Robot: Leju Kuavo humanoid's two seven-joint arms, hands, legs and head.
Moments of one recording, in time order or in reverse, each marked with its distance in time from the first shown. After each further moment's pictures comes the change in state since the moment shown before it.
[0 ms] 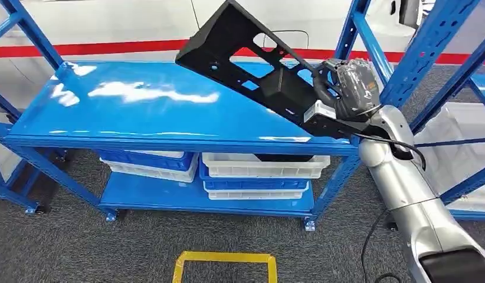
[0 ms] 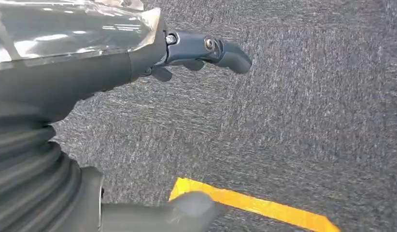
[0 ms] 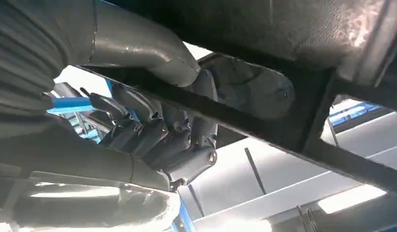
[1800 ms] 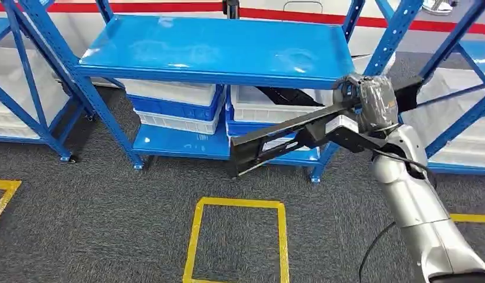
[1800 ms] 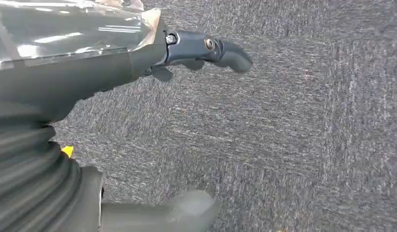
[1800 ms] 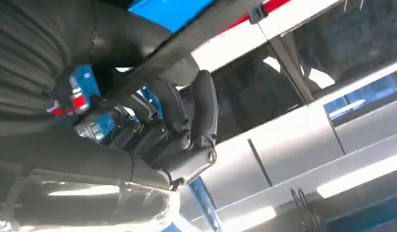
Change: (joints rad) left arm -0.004 0.010 -0.011 -0.001 -0.028 -0.010 0.031; right arm 0.126 -0.057 -0.077 -0.072 -0.066 -0.037 -0.014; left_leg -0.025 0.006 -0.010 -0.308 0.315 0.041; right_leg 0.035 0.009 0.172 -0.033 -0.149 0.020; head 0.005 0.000
